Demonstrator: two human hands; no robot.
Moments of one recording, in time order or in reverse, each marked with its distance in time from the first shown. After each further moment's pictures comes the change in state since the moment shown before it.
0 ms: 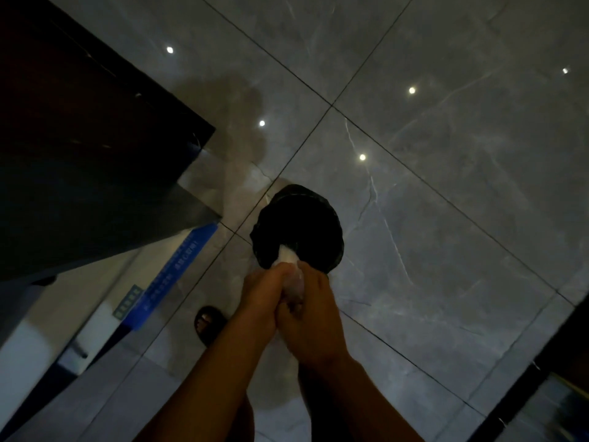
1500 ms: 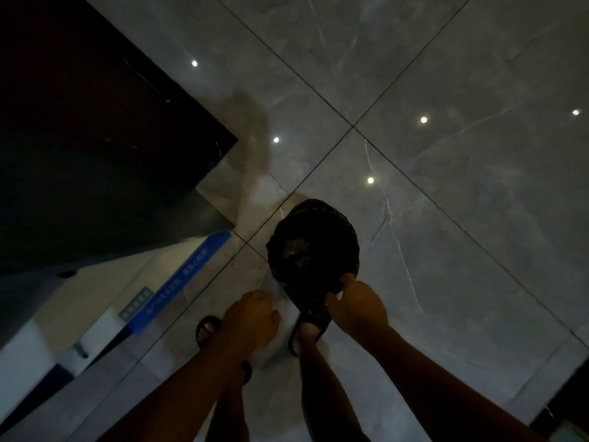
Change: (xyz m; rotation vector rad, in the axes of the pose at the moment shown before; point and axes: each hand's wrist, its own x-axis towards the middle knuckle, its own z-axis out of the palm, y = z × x) left_hand 0.085 -0.043 -0.079 1.487 0.002 0.643; right_hand 0.079 0.057 -0.015 -0.508 -0.159 0.155
